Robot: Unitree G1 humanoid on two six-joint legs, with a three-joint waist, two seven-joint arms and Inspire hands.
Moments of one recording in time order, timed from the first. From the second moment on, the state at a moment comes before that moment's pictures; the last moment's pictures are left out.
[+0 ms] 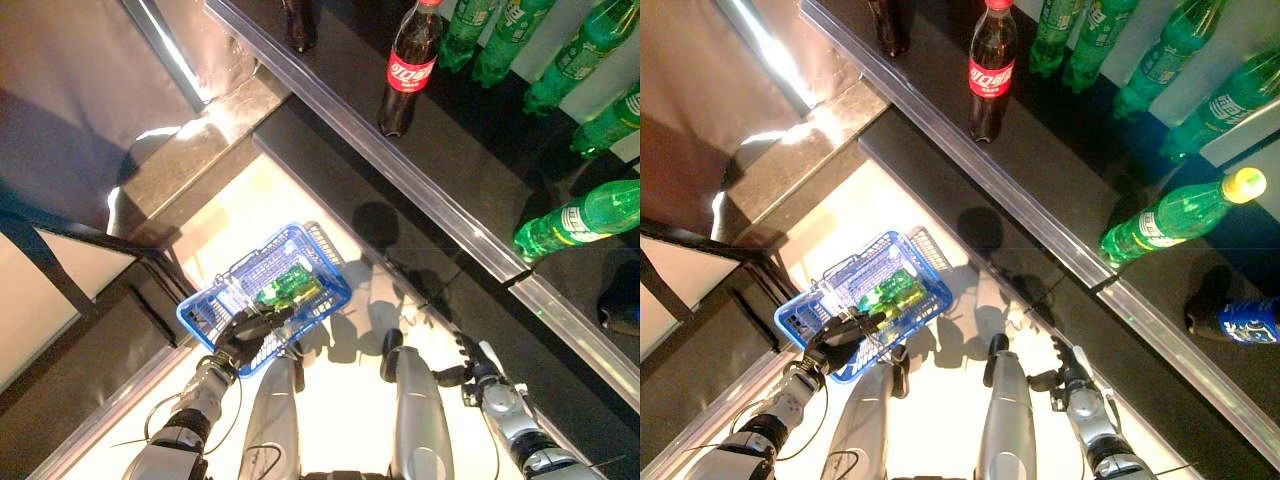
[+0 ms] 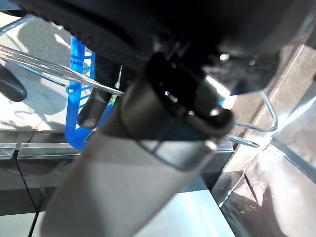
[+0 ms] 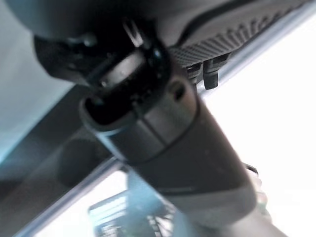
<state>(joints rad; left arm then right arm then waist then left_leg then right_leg) -0.35 0.29 -0.11 1.08 -0.95 -0.08 -0.42 -0.23 -0.42 0.21 0.98 0.00 -0.16 -0.15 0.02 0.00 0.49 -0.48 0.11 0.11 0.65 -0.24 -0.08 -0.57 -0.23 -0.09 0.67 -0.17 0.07</state>
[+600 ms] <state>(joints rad) -0.30 0.32 -0.11 1.00 -0.97 -0.08 -0.40 -0.15 -0.56 0.28 0.28 0.00 -0.23 -0.11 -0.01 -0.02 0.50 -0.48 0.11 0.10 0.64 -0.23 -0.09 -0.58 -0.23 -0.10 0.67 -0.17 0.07</state>
